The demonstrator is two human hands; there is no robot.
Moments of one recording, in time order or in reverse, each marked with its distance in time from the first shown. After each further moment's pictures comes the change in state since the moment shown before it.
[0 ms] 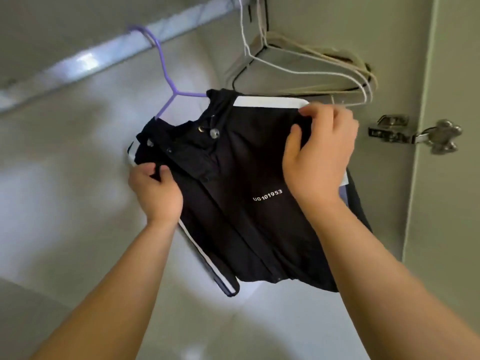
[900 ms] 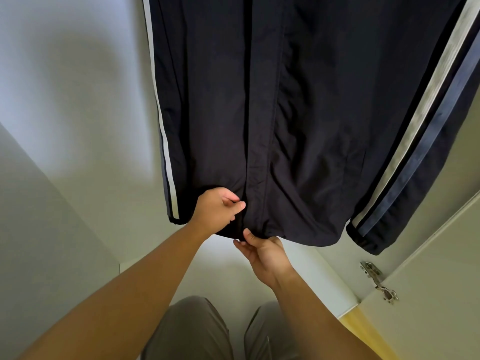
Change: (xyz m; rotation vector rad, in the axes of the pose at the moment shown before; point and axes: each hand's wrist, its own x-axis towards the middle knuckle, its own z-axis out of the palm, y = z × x) left_hand -0.310 -0.296 0.035 0.103 -0.655 -0.329; right_hand -0.436 0.263 0.040 0.889 -1.013 1.478
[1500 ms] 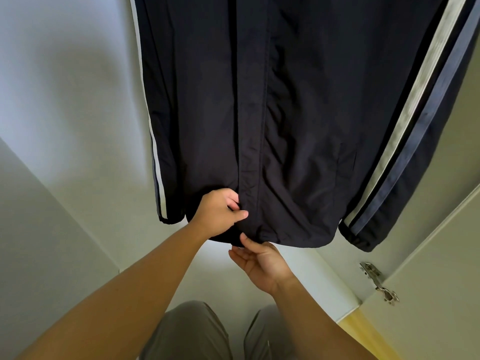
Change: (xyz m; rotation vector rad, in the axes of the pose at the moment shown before) left_hand 0.007 0.009 0.004 0.109 -0.103 0.089; right_hand -0.010 -0.006 -0.005 0.014 -0.140 0.137
